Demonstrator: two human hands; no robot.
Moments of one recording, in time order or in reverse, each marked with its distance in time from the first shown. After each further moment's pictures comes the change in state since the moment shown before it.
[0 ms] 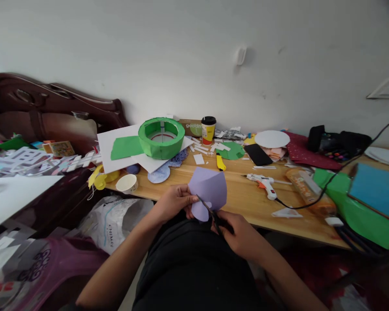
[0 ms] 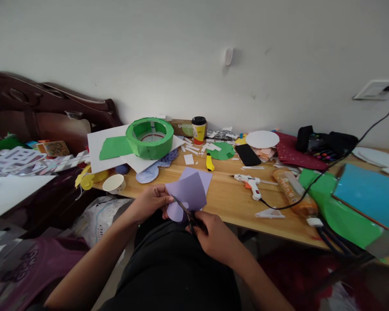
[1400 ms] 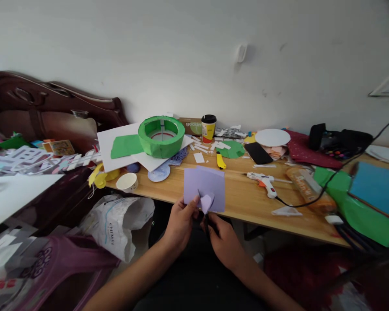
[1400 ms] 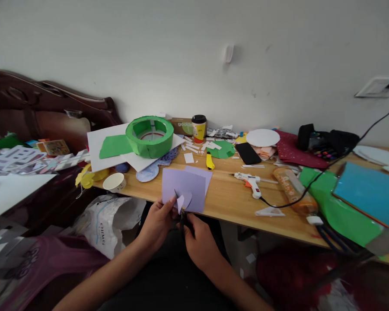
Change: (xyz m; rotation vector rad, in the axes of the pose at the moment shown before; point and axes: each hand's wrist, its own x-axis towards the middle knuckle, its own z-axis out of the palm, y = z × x) left_hand -0.006 -0.053 0.055 -0.540 0.456 0.174; right_hand 0.005 0.011 0.059 0.153 0.254 -0.016
